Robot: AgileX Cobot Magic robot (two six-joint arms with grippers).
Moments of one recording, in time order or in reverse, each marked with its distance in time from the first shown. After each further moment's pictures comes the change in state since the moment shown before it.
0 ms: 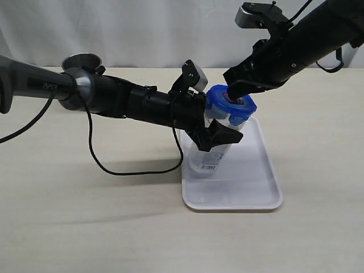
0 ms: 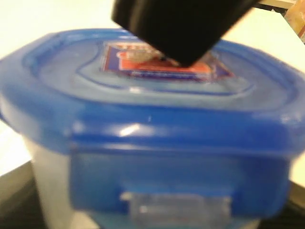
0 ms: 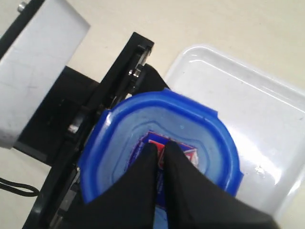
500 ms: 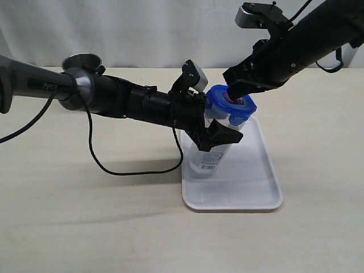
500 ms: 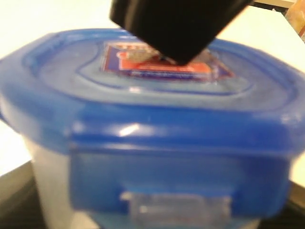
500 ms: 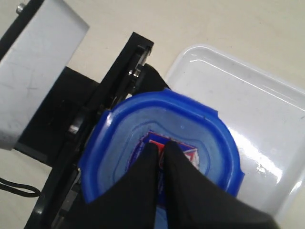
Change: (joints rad) left arm 0.000 0.000 0.000 0.000 -0.006 0.000; right arm 0.000 0.000 0.000 -0.001 0.000 0.007
